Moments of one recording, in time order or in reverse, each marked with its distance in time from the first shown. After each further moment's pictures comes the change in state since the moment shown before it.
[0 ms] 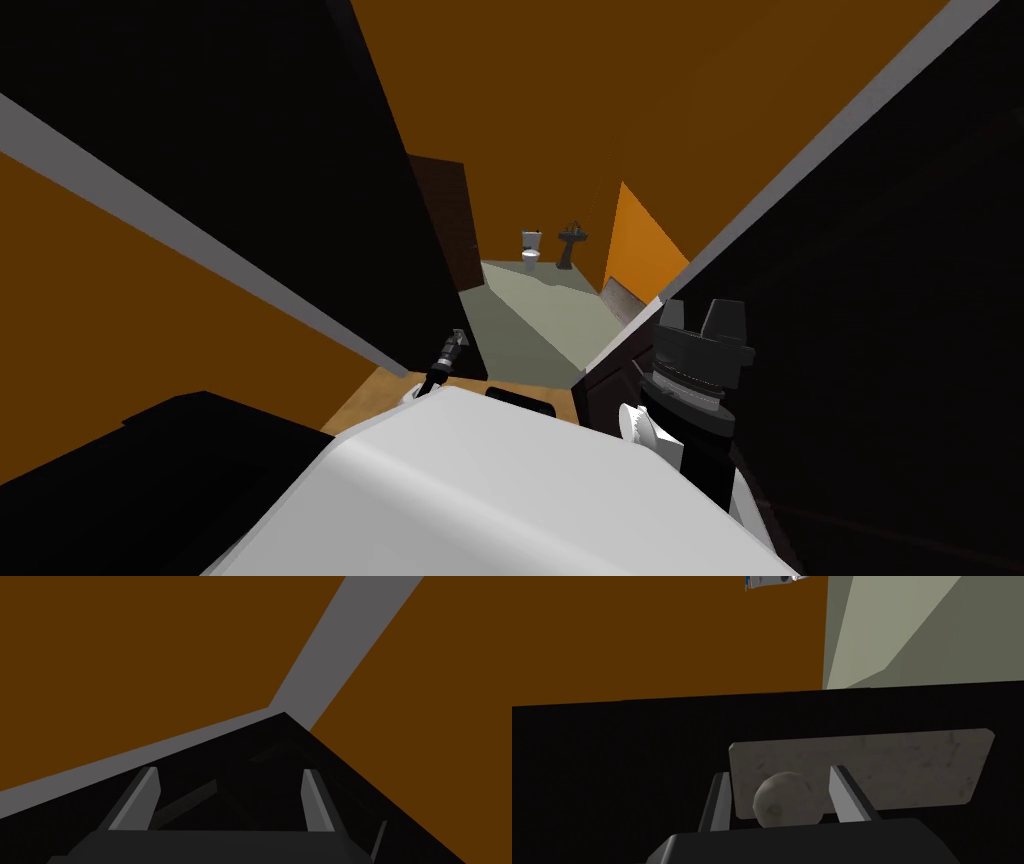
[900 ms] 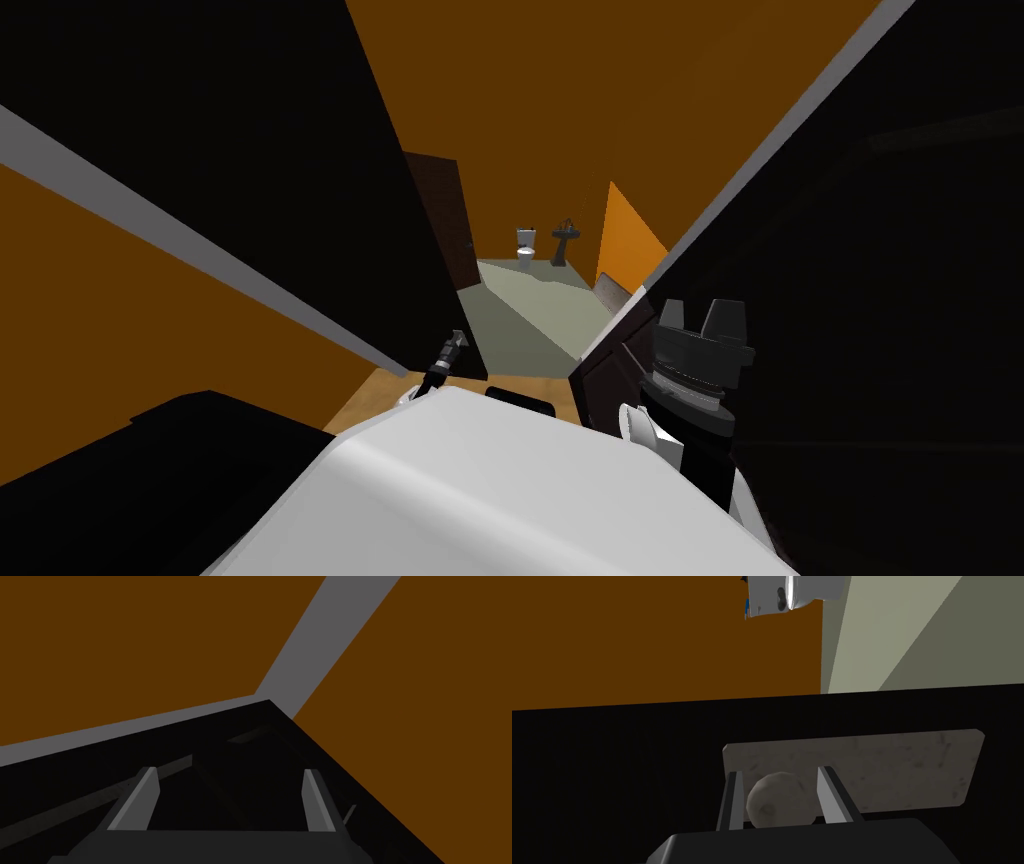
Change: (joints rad) arm 0.024 0.029 -0.033 -0.010 -0.012 -0.029 0.030
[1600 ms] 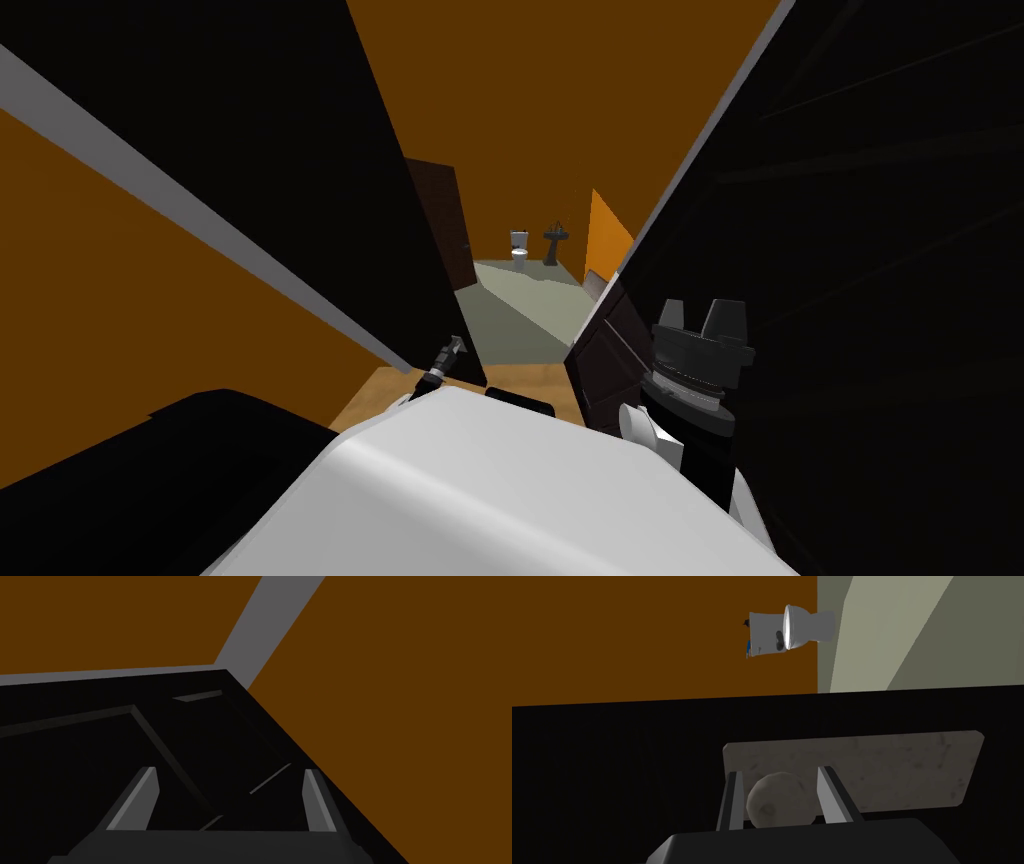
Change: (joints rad) arm 0.073 0.058 -0.064 -0.022 -0.022 -0.057 0.062
